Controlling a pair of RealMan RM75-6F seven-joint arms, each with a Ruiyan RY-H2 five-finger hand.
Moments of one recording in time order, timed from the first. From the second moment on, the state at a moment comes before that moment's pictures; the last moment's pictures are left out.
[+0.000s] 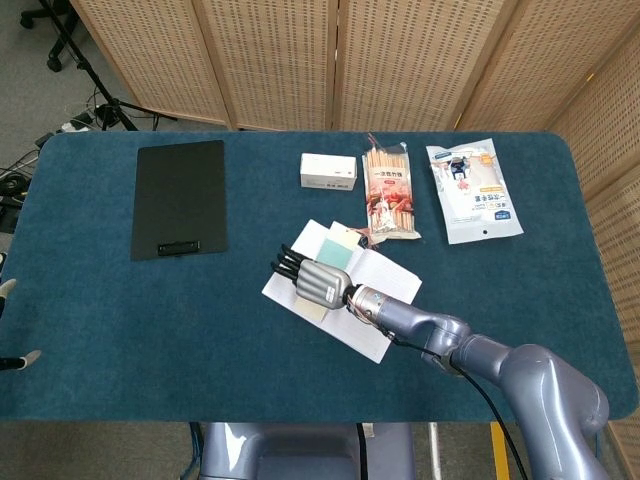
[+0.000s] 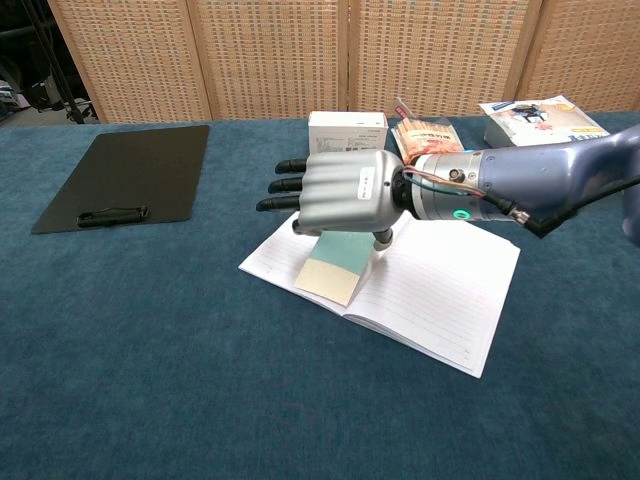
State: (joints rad) left arm -0.11 -1.04 -0.10 -1.68 1.14 1.25 0.06; right arm 1.17 -1.72 0.00 -0.93 -1.73 0.77 -0.49
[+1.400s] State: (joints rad) left arm -0.12 -1.02 -0.09 -1.69 1.14 1.26 0.05; right arm 1.05 -1.59 0.12 -1.22 -1.47 0.80 -0.33
